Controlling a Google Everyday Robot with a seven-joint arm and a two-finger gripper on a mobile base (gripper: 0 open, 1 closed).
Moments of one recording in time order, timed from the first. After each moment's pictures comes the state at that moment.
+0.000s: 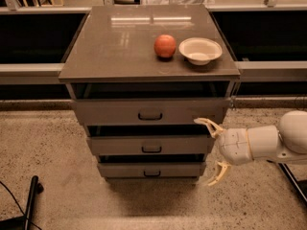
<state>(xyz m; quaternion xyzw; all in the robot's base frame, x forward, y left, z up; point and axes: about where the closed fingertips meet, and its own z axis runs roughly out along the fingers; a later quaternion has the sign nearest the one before) 0.459 -0.132 0.701 -0.70 0.53 0.19 0.45</state>
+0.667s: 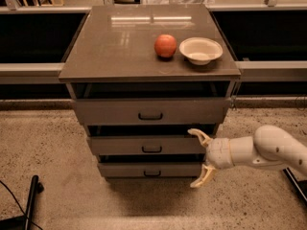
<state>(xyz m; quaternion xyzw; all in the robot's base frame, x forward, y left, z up) 0.495 -0.128 0.609 -0.65 0.58 0.23 0.44</state>
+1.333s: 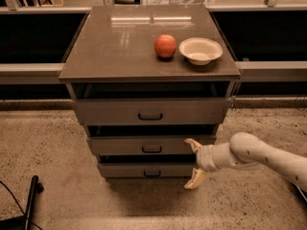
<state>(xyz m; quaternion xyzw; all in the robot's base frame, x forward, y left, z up) 0.539 -0.132 0.484 -0.65 0.65 0.18 0.36</state>
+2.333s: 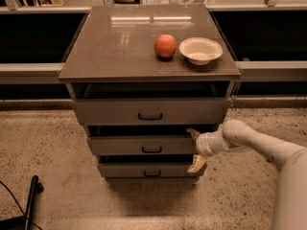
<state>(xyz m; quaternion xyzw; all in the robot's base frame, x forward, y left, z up) 0.626 -0.164 0.440 -0.67 0.65 0.12 0.33</state>
